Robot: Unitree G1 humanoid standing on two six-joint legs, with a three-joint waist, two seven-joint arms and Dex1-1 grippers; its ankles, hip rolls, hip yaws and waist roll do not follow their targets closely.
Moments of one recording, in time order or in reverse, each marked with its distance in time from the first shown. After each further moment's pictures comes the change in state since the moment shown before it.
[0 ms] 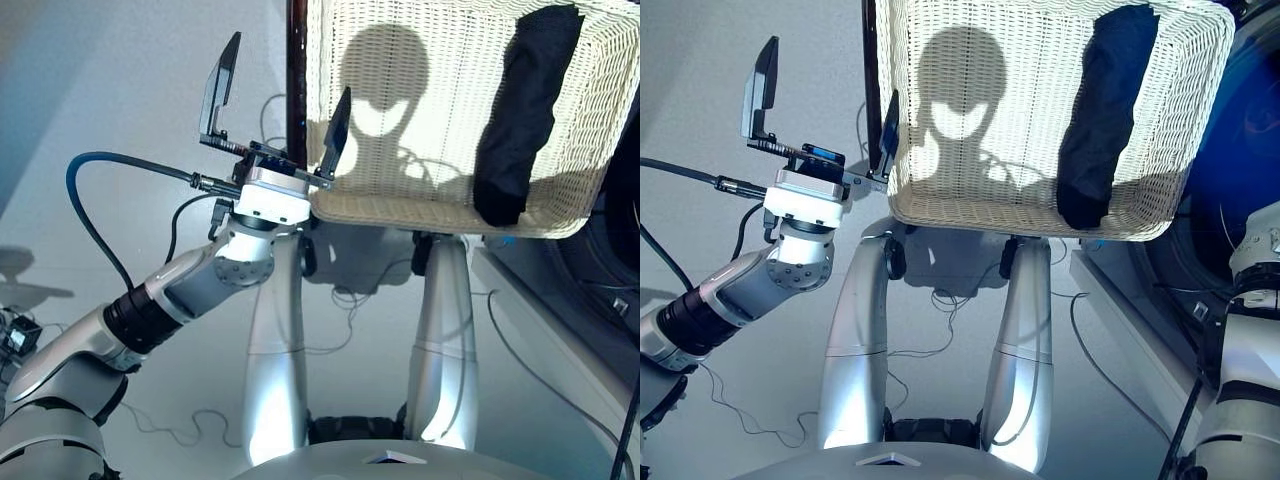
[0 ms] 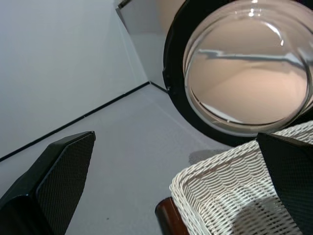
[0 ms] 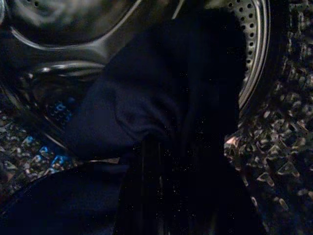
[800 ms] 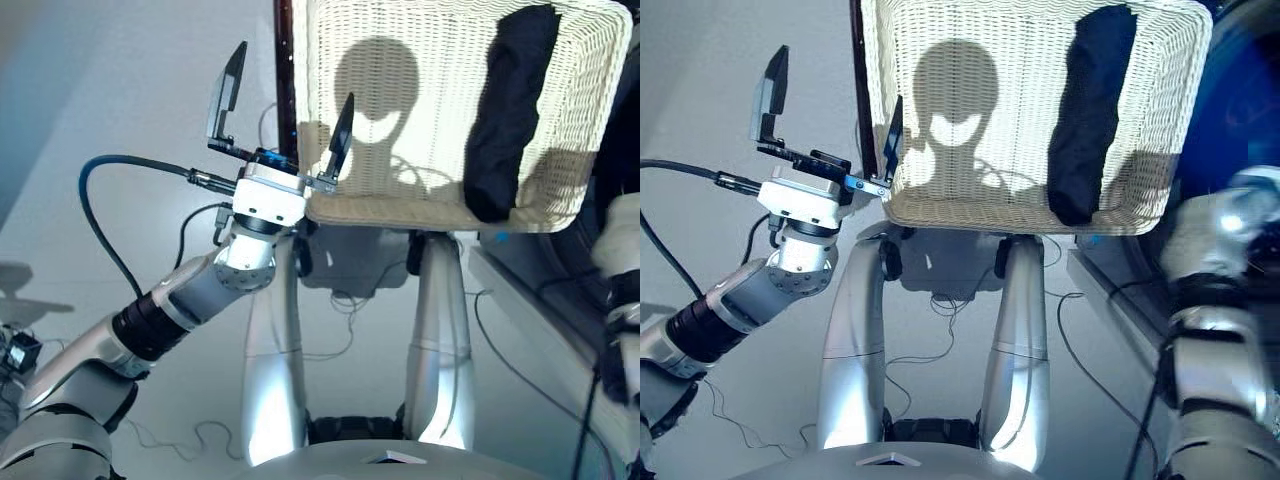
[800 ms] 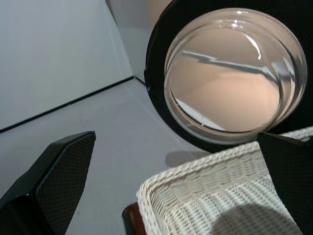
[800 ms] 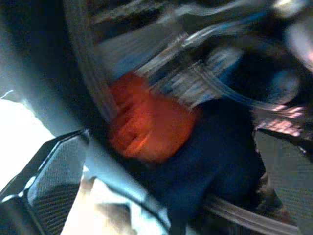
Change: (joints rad) left arm 0.063 -0.109 0.077 -0.006 -0.062 0.014 -0.085; right arm 0.294 0.388 0.180 -0.752 -0.181 -0.145 0.093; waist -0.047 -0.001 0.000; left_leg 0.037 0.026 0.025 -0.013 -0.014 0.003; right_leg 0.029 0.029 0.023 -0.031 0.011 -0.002
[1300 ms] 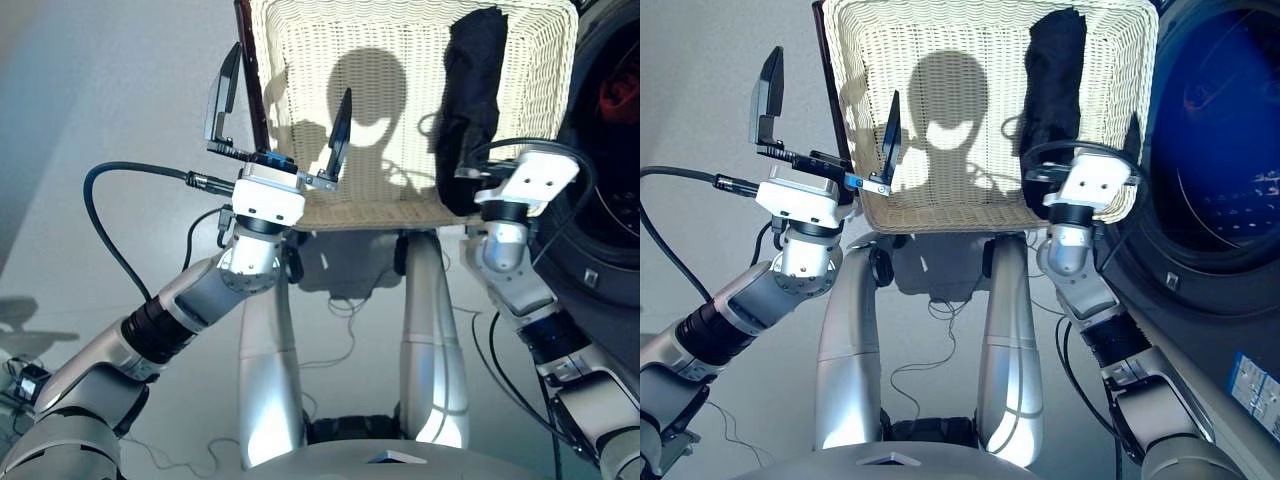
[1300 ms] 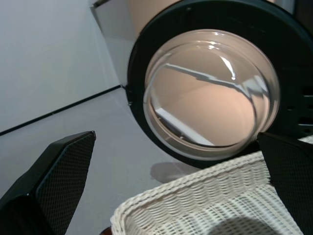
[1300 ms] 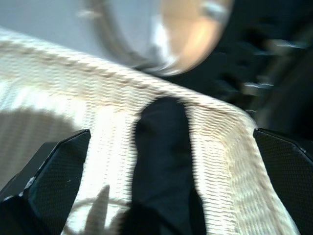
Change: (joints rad) left arm 0.043 -0.003 0.001 0.002 0.017 -0.006 -0.032; right arm -0.002 -0.018 0.420 -0.225 -0.413 0.157 0.186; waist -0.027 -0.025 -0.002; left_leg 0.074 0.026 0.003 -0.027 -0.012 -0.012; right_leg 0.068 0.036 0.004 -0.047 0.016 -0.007
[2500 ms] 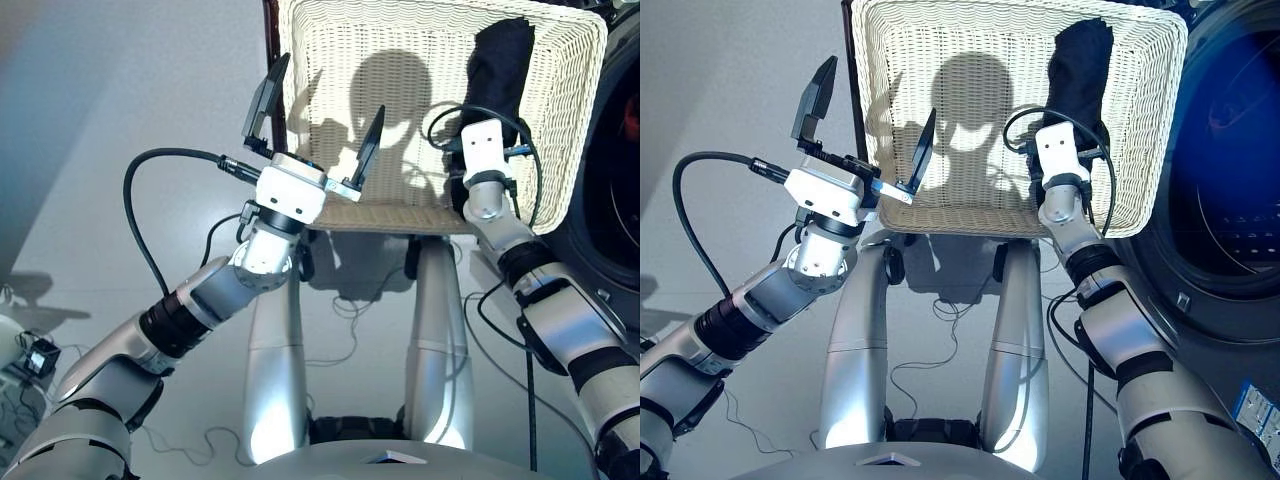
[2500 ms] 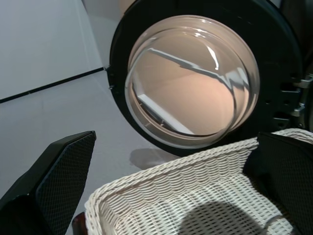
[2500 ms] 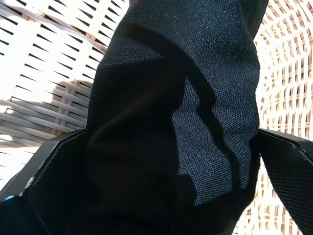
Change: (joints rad) left arm -0.073 -0.067 -0.036 0.042 -0.134 -0.025 -0.147; right arm -0.407 0.105 0.026 0.861 0.112 0.102 0.156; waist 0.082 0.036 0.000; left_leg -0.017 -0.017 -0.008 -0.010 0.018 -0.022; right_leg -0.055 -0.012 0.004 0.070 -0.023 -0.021
